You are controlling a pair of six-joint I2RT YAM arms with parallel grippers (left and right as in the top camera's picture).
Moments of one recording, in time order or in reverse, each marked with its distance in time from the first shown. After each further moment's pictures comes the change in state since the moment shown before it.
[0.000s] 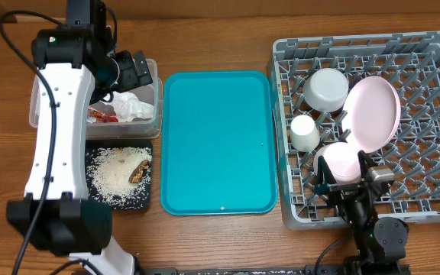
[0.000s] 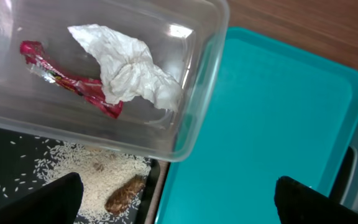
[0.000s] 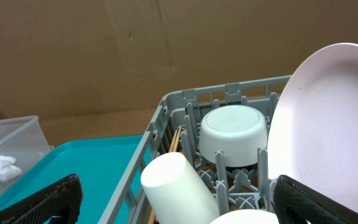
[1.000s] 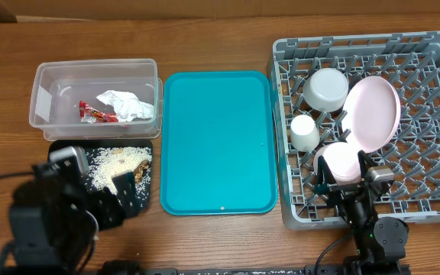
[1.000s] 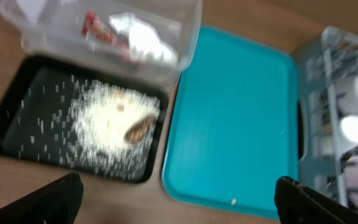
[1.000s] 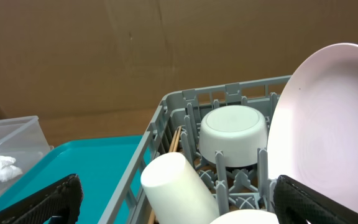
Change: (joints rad) left arm 0.000 -1.086 -0.682 0.012 -0.004 0.000; right arm 0.000 0.000 0.000 0.000 0.000 0.000
